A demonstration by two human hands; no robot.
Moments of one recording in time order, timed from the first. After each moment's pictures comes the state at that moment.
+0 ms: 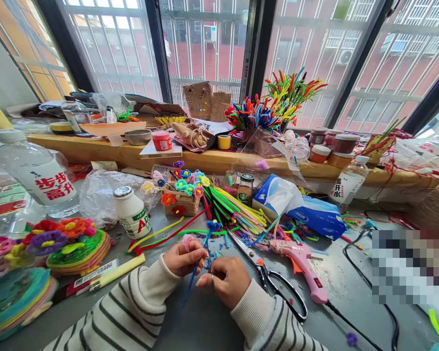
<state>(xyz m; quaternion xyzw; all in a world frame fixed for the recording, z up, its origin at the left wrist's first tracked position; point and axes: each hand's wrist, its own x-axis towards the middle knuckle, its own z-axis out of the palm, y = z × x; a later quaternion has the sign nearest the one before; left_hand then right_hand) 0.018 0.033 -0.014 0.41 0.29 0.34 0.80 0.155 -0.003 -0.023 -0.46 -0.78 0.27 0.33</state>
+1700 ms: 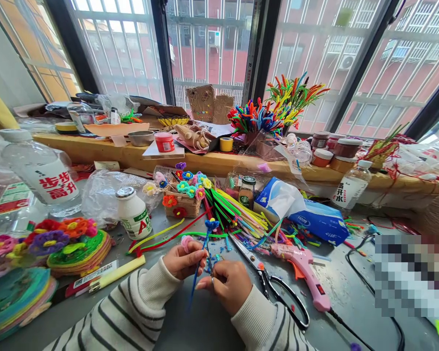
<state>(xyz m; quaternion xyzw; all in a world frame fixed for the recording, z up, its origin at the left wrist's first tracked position) 0.018 0.031 -0.012 0.36 0.30 0.36 0.80 0.154 -0.003 -0.028 -0.49 -0.75 0.26 0.37</state>
